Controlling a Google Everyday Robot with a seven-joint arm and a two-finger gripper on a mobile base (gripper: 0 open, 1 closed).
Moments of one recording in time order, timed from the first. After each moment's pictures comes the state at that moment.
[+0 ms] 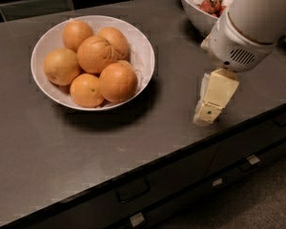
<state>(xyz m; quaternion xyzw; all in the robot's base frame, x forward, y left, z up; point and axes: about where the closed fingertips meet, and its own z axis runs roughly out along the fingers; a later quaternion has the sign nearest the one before) 0.458 -0.125 0.952 -0.61 0.77 0.01 0.18</state>
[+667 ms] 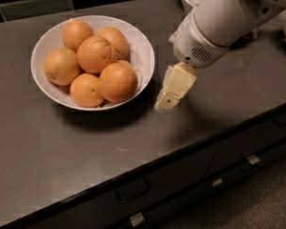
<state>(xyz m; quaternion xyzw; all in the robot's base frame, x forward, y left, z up) 0.500 -0.058 0.944 -0.61 0.74 0.07 0.27</state>
